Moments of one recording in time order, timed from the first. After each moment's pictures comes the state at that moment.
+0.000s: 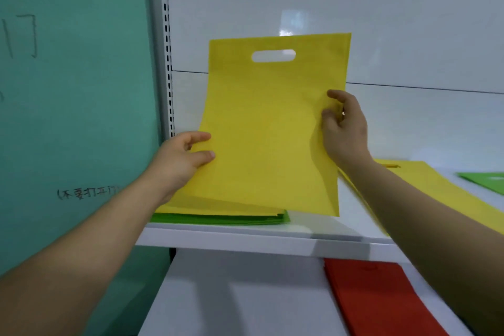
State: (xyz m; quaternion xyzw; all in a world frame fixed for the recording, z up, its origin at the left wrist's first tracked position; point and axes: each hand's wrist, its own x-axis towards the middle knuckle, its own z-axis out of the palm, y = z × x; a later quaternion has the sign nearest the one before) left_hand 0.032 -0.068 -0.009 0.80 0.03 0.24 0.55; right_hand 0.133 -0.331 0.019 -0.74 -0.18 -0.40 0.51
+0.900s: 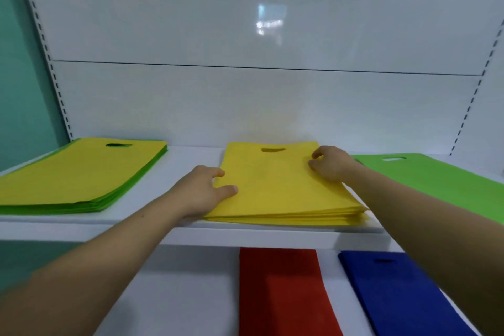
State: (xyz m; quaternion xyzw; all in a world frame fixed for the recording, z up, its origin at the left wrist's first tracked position) left_hand 0.092 -0.390 -0.054 0.96 0.03 0.09 0.27; right_hand 0.222 -0.653 -0.041 -0.97 -0.07 -0.07 0.20
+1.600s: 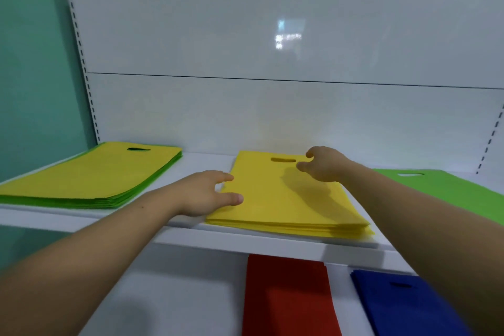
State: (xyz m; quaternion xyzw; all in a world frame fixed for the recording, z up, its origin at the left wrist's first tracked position) left_hand 0.081 -0.390 -0.036 0.98 -0.01 0.03 0.18; right_hand 0.213 -0.630 -0.014 -0.97 -0.16 -0.05 0.15
